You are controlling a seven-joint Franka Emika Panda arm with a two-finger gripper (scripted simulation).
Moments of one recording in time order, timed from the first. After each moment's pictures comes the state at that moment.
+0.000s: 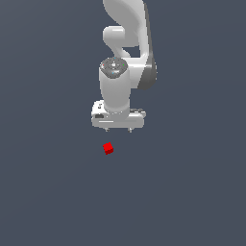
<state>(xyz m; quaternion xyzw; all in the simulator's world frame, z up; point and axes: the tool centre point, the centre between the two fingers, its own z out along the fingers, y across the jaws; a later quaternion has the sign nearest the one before) -0.011 -0.018 0.165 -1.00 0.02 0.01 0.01</state>
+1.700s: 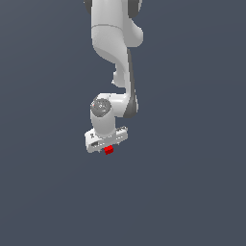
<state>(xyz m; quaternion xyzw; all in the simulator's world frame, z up) 0.001 -0.073 0.030 -0.98 -0.20 0.00 0.00</state>
